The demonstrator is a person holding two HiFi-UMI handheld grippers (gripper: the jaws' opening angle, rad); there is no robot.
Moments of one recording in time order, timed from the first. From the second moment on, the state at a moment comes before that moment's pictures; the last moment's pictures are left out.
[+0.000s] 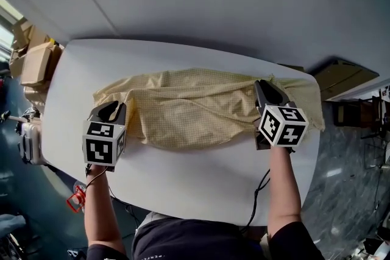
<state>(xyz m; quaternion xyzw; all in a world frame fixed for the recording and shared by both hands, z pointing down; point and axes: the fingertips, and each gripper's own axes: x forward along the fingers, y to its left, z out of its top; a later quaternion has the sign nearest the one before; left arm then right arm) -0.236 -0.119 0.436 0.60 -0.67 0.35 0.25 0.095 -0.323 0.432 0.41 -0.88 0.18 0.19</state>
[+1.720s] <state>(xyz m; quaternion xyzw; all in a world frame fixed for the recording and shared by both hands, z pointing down) -0.248 0.041 0.529 0.76 -0.40 0.46 0.22 -0.225 -0.057 0.457 0.18 -0.92 0.20 0.26</state>
